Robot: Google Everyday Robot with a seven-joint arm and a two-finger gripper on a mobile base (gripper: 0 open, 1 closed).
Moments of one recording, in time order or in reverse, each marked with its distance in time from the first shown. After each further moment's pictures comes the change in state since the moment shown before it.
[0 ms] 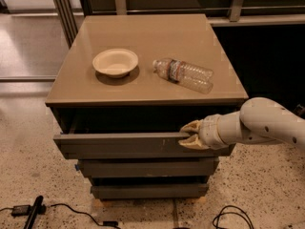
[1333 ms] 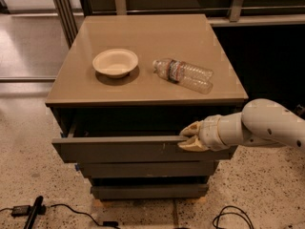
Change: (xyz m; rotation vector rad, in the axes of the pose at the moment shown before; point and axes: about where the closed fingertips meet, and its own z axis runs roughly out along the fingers) arm -0.010 0.003 -0.008 0.026 -0.010 0.025
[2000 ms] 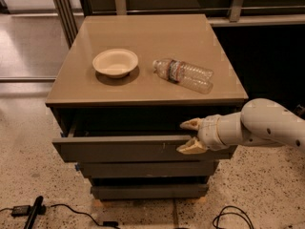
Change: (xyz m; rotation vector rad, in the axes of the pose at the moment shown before) arm 0.000 0.000 0.000 0.000 0.000 0.000
